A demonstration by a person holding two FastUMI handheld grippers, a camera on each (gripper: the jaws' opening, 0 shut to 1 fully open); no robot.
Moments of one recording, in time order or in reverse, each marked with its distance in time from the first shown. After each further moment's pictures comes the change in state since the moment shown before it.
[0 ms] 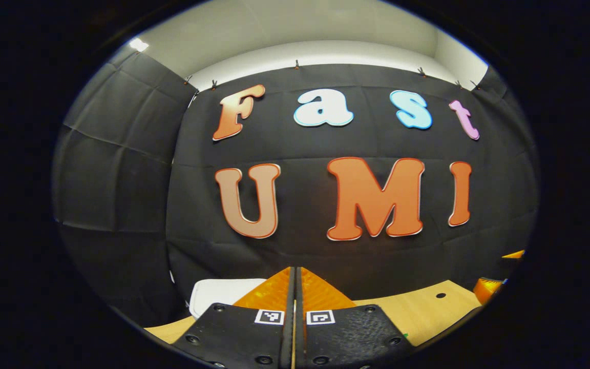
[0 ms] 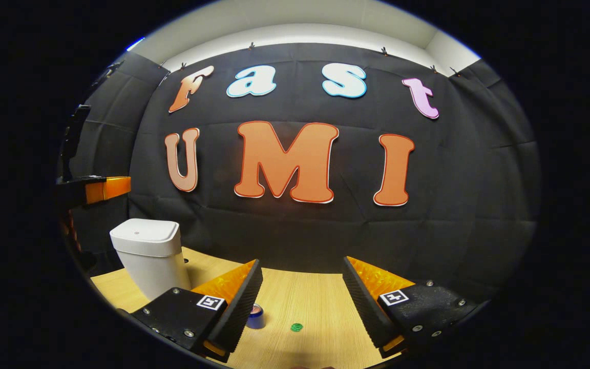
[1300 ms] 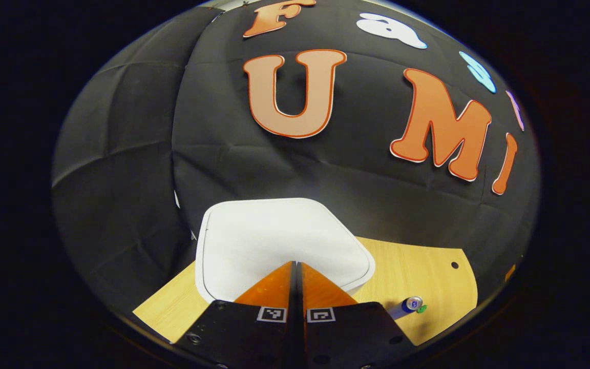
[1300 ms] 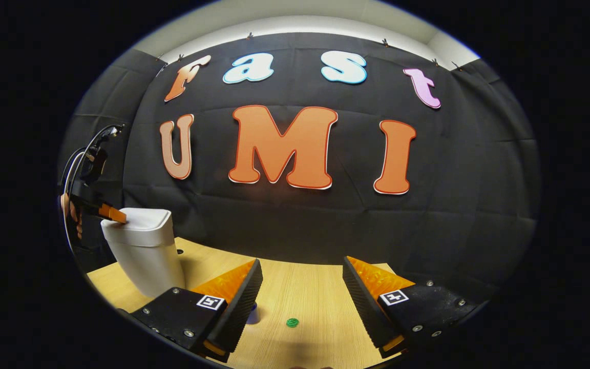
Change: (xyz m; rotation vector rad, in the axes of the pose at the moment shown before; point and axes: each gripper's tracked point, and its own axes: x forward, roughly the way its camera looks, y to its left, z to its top) left arm 0.077 0.088 -0.149 -0.128 0.537 0.046; right arm 0.018 -0.008 -0.029 -0.010 0.066 -0.010
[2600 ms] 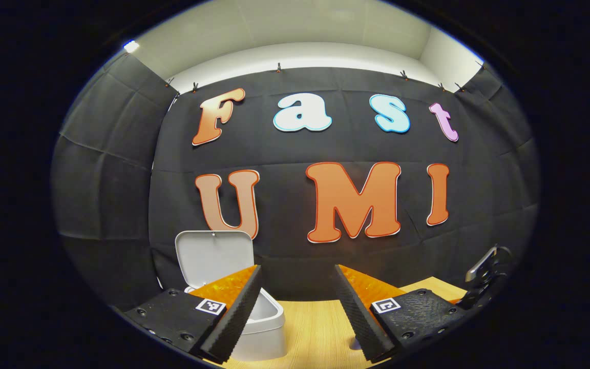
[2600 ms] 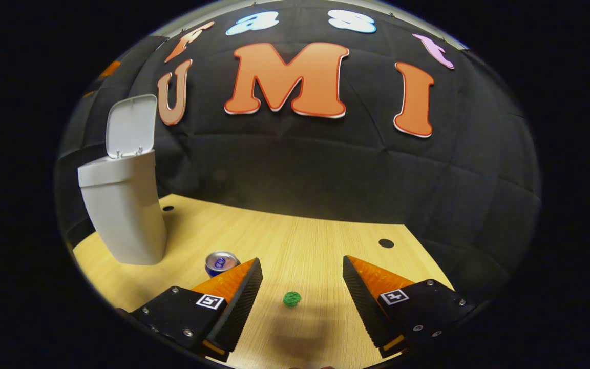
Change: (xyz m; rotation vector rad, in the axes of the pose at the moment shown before) left arm -0.181 -0.139 0.083 0.218 -0.567 -0.198; right arm 0.083 0.010 -0.169 -0.027 0.259 0.043
